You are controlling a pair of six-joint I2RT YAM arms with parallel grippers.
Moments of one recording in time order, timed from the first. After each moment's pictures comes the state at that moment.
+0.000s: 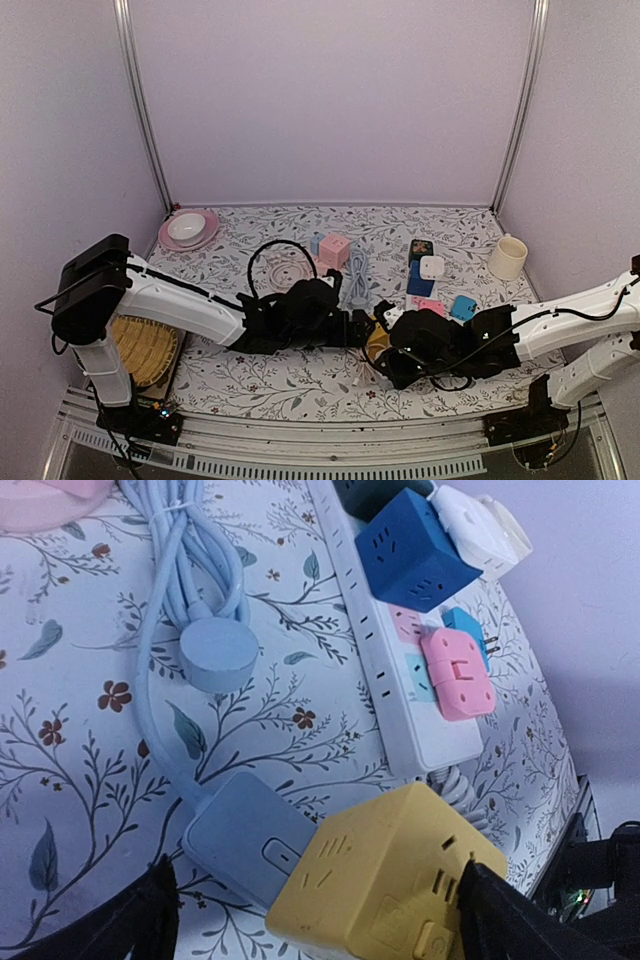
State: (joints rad) left arm -1.18 1.84 1.01 0.16 -0.22 -0.88; right arm 1.31 1.36 0.75 -0.35 0.34 0.66
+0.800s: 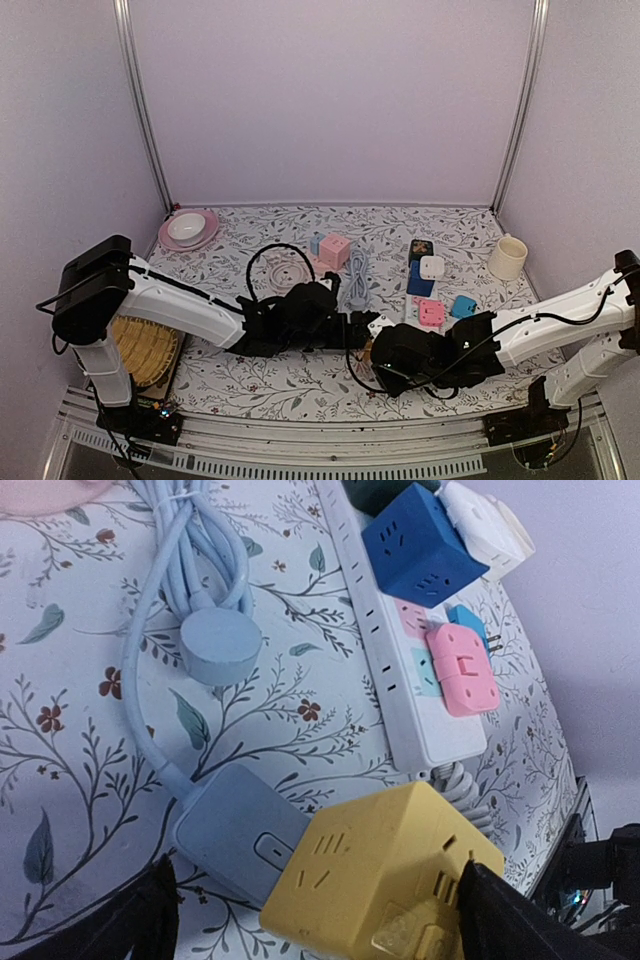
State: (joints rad) left arm -1.18 1.85 0.99 0.19 -0.21 -0.90; right arm 1.38 1.46 0.82 -0.40 0.45 0.57
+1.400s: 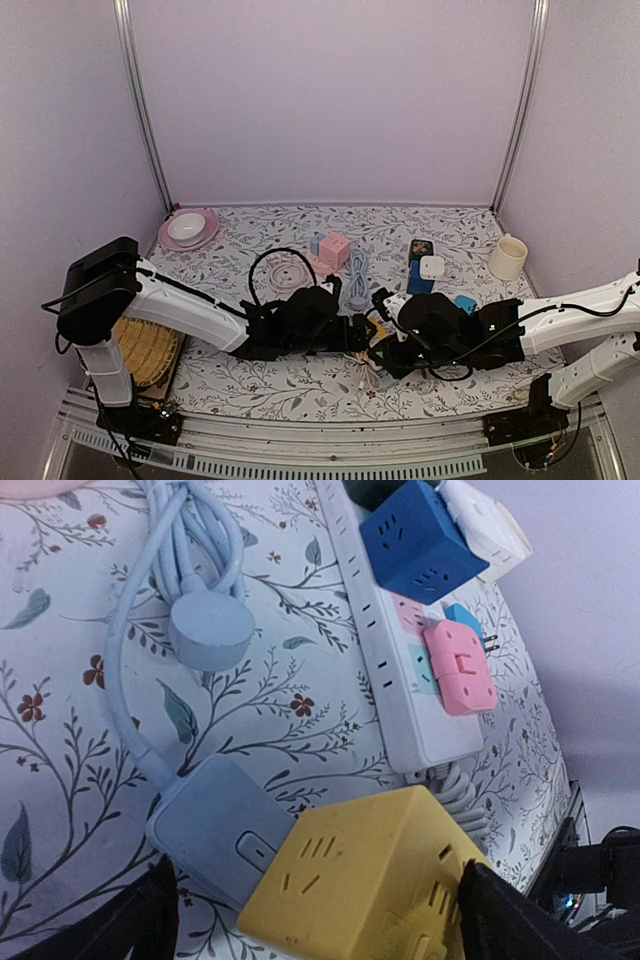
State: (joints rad) left arm -1.19 1.87 0.98 0.24 -0.21 -0.93; right arm 1.24 1.31 0.73 -0.23 0.25 0.59
